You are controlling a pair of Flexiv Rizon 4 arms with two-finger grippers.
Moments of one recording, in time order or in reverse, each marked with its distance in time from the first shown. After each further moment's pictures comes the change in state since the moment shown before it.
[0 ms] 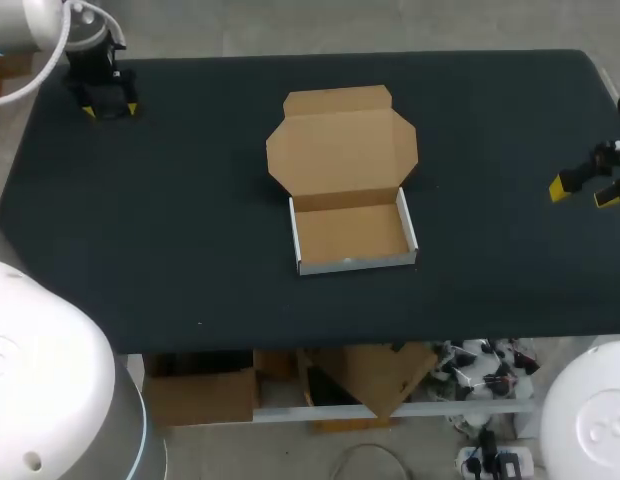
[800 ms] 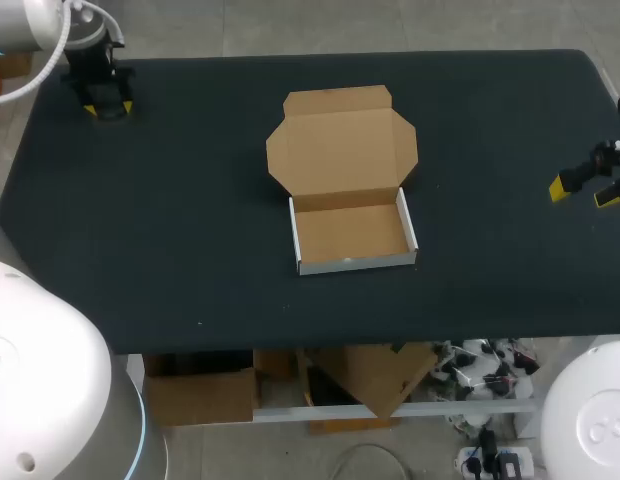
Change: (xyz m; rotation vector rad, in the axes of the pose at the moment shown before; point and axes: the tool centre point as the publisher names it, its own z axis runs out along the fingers) left arm -0.004 -0.007 0.002 0.004 0.001 -0.025; right arm 0.000 0.000 0.000 0.000 0.000 0.000
